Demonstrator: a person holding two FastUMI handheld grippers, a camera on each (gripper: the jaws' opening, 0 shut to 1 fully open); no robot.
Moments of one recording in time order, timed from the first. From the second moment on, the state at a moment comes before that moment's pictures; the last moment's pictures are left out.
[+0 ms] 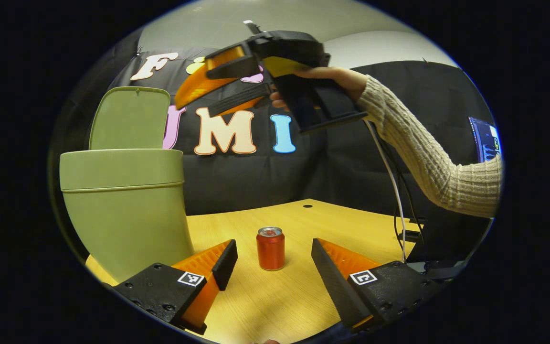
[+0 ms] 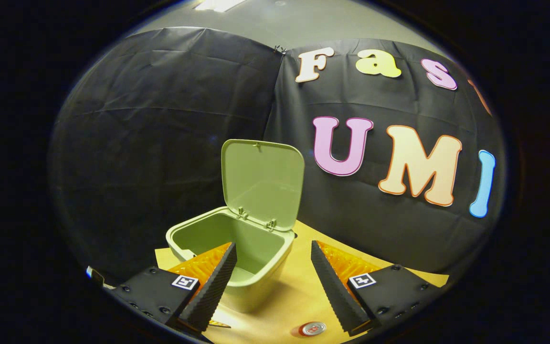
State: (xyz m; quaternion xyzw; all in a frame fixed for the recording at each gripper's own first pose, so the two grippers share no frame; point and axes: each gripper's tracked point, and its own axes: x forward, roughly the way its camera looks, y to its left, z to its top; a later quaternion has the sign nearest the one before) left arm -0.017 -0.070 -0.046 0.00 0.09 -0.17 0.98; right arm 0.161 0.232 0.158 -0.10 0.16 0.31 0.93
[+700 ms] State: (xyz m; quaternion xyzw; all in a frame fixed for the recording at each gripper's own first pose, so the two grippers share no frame) left arm 0.003 -0.079 -0.057 0.00 0.11 -0.18 0.98; right arm 0.113 0.076 0.105 -0.08 0.10 0.18 0.98
